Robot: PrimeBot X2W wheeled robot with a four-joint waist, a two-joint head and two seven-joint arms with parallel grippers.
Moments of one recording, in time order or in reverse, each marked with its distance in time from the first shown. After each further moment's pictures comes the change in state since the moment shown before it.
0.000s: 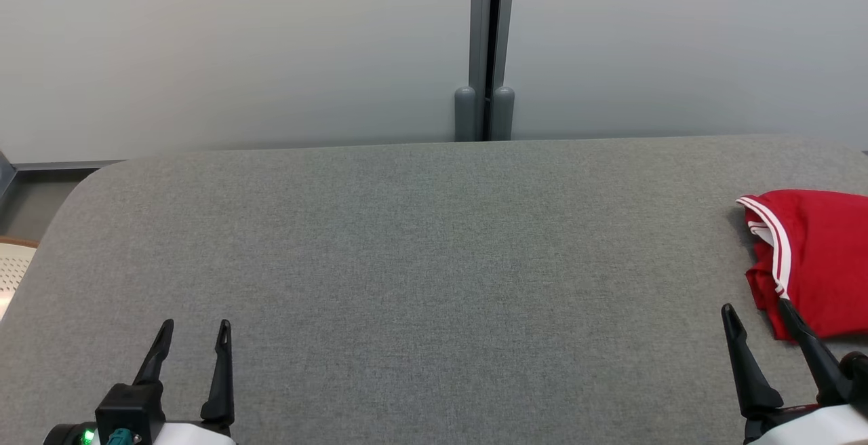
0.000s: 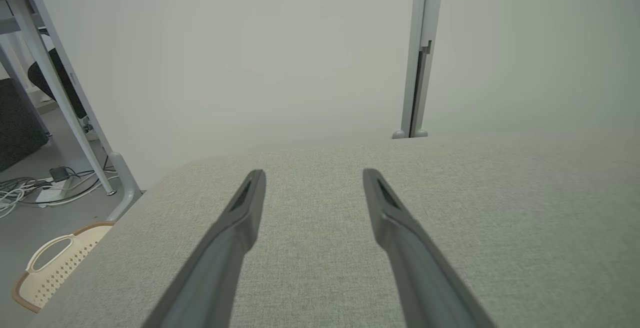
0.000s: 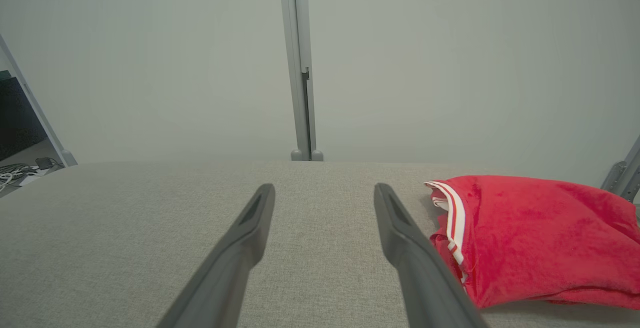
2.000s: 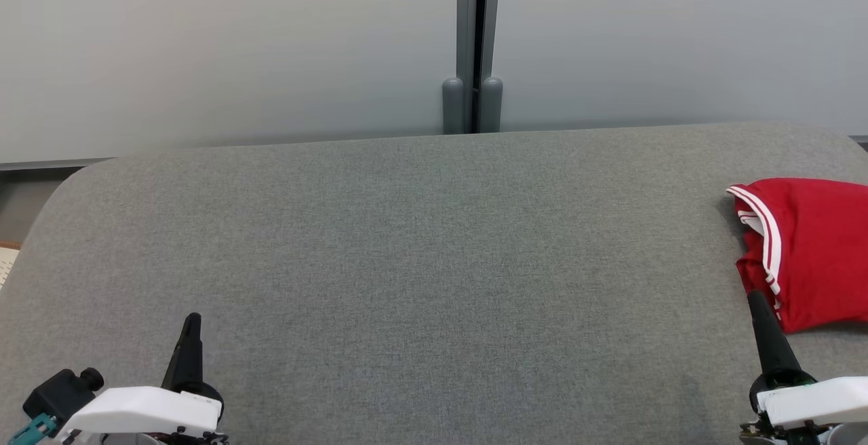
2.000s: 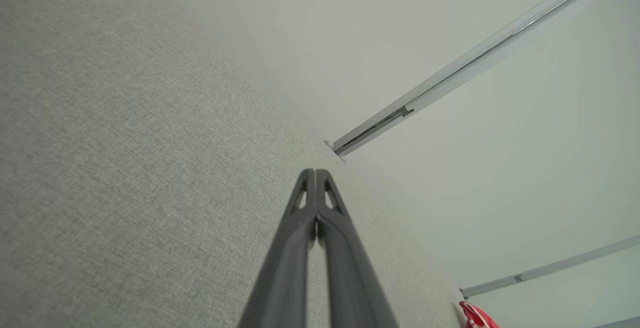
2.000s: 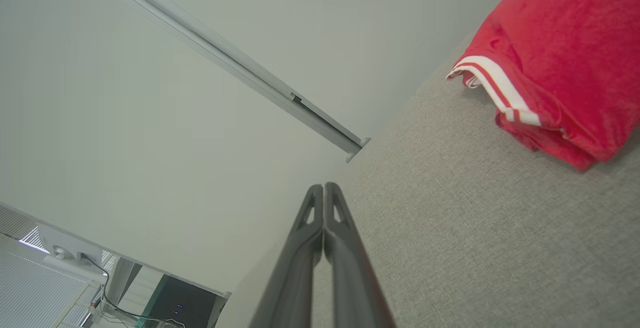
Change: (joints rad) left arm -0.056 -0.151 0.183 0.051 -0.733 -0.151 0.219; right arm -0.139 0.076 -0.043 0.239 0.786 0.000 0.014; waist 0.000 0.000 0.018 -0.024
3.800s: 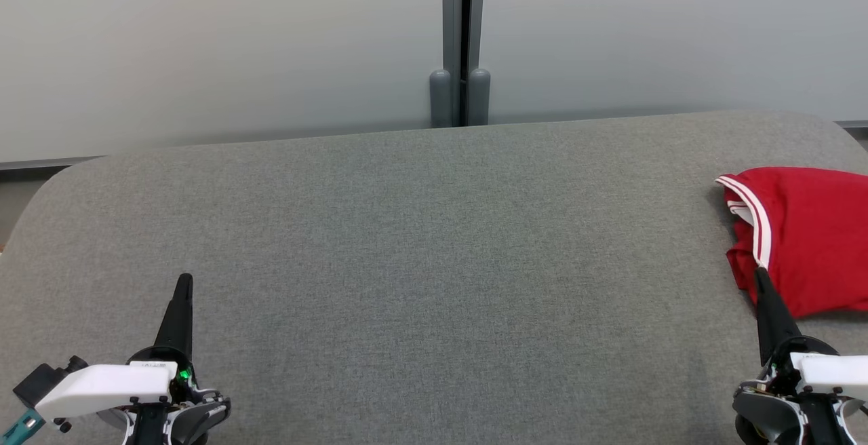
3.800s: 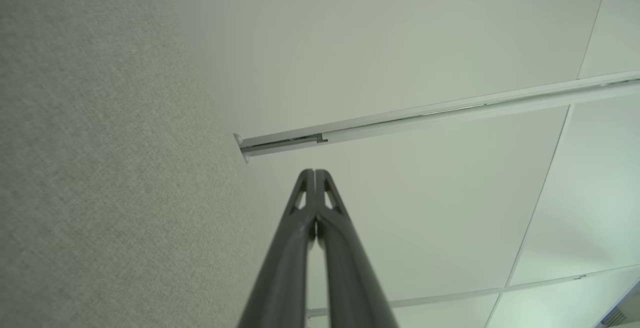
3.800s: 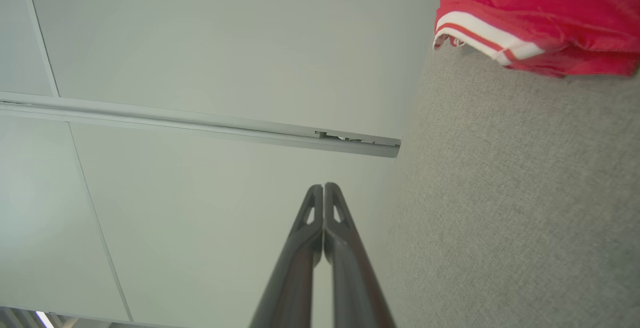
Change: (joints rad) left arm -0.076 -0.072 0.119 0.003 -0.435 -0.093 0.126; right arm -0.109 0.041 -0.044 0.115 0.460 0.000 0.014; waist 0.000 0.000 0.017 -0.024
